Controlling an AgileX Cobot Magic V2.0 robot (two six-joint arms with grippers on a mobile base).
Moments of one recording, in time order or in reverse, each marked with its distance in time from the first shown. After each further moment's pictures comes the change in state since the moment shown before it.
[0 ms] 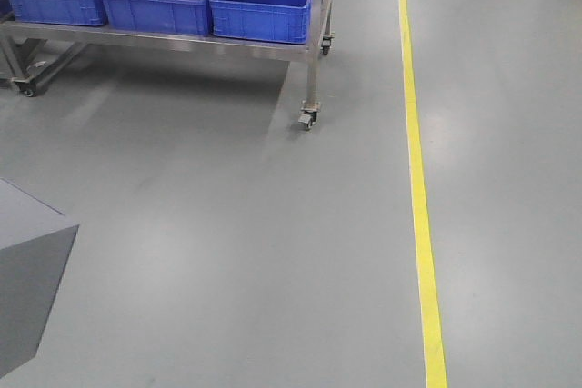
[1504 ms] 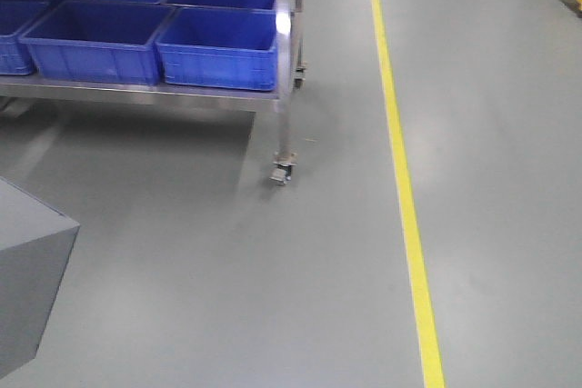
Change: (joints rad) left arm 0.000 0.000 0.000 0.000 0.000 0.000; right arm 0.000 0.000 0.000 0.000 0.000 0.000
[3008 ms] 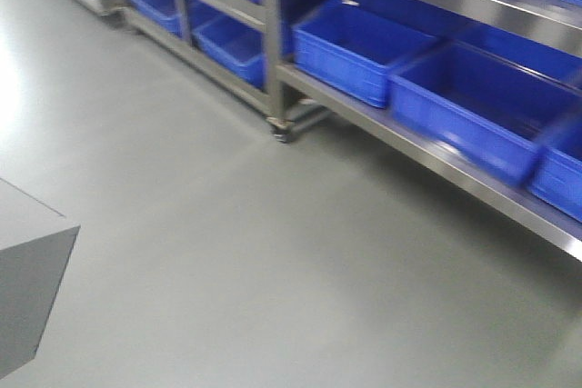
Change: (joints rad) left arm 0.000 0.000 0.000 0.000 0.000 0.000; right arm 0.000 0.000 0.000 0.000 0.000 0.000
